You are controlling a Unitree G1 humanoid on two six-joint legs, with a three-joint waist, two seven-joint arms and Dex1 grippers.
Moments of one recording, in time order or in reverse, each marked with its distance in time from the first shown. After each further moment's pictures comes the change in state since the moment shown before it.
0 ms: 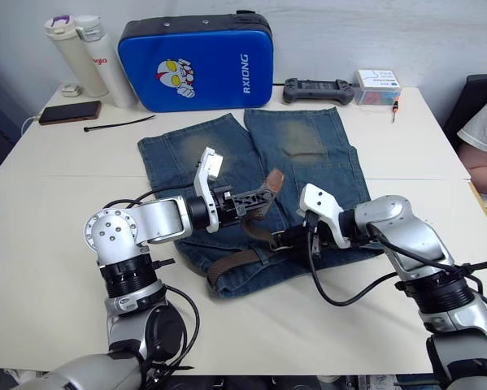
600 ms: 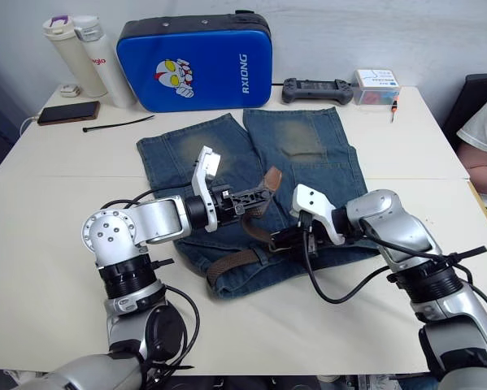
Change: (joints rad) left arm 0.001 -0.007 0.011 -0.025 0.007 0.000 0.002; right arm -0.087 0.020 0.083 0.109 -0.054 -0.070 0.104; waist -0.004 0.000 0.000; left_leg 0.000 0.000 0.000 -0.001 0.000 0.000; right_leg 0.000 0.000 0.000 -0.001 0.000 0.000
